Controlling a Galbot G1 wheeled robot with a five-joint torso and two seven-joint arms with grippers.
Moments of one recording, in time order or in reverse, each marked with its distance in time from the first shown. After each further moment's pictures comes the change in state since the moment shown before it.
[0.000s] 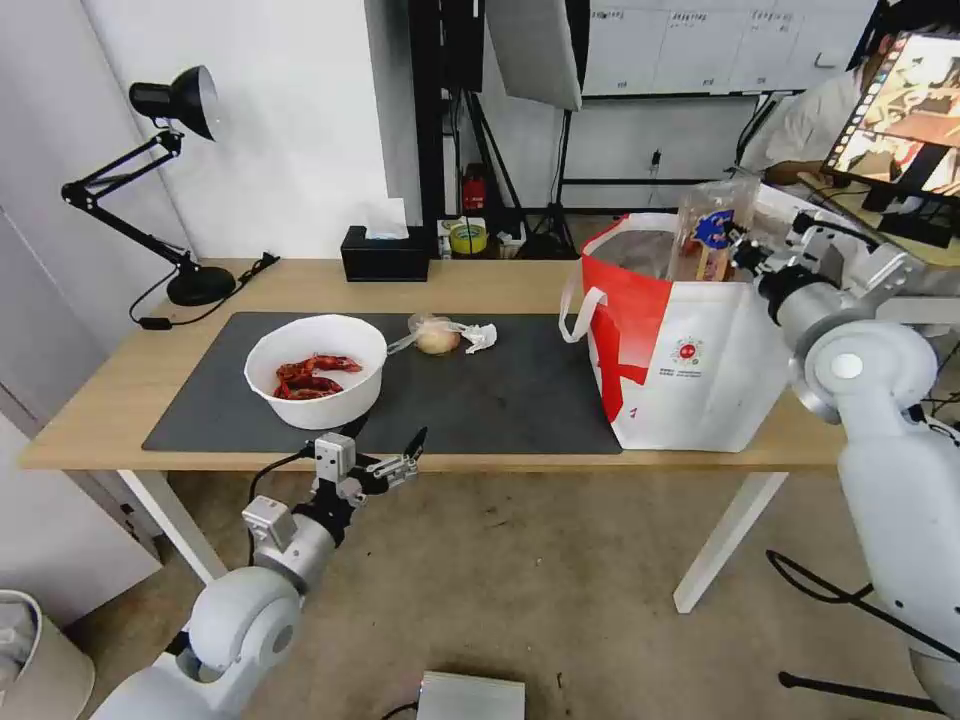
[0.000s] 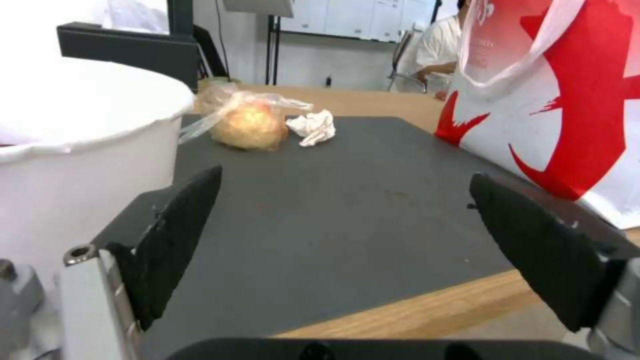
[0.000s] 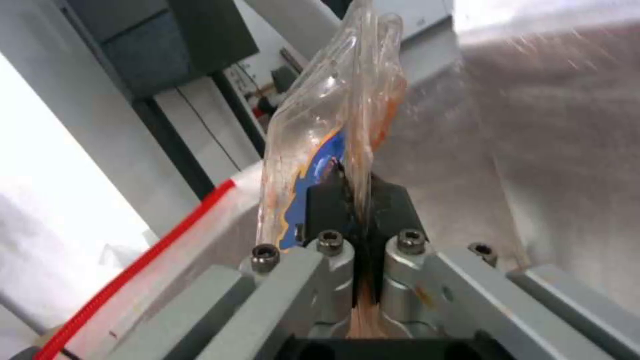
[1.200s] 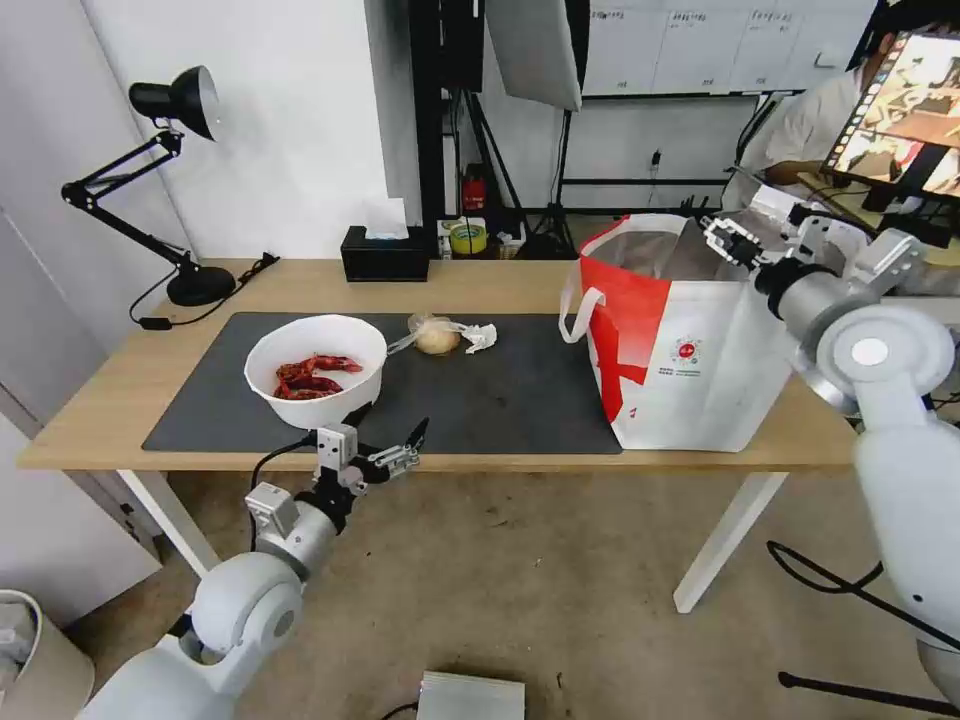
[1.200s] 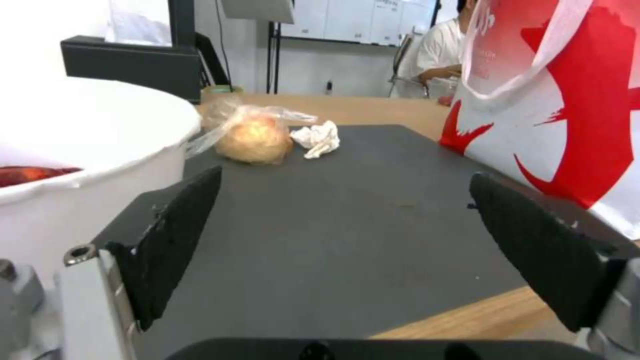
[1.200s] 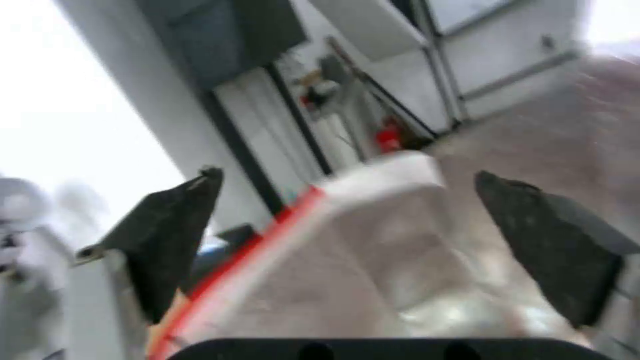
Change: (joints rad) left arm -0.031 0.019 0.003 0.004 -0.015 0.005 -0.008; right arm 0.058 -0.031 -0.027 0.028 0.080 -0.051 -0.053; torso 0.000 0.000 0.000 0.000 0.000
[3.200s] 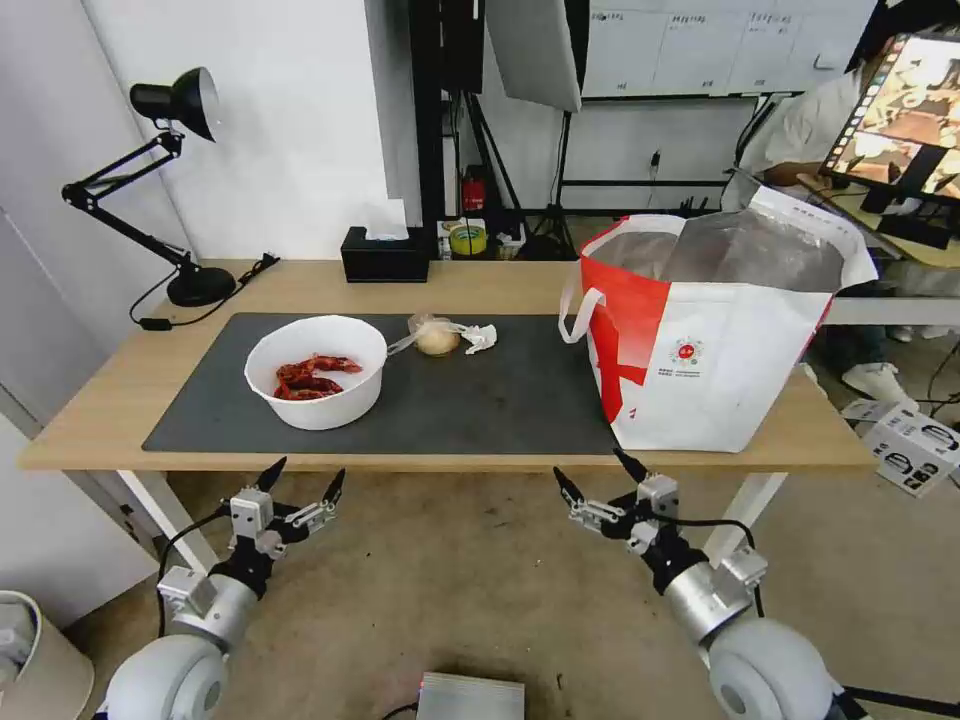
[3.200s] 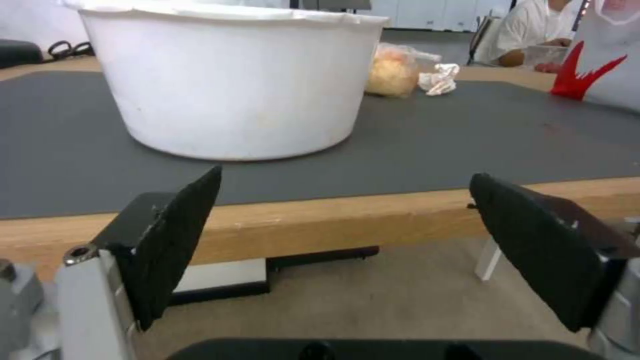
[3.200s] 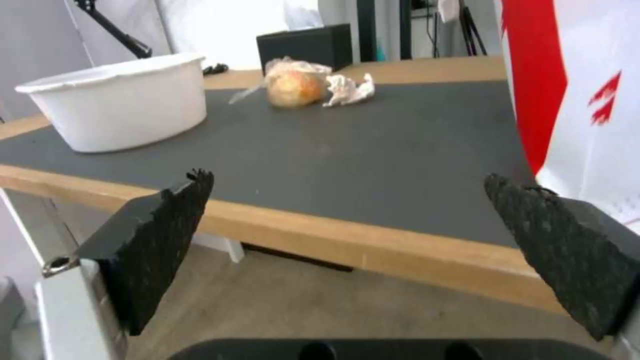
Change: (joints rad) left arm 0.292 -0.059 -0.274 0.117 0.072 -0.215 0.140; right arm -0.857 -0.001 -0.203 0.246 -0.678 0.561 -0.289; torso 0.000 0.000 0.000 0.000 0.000
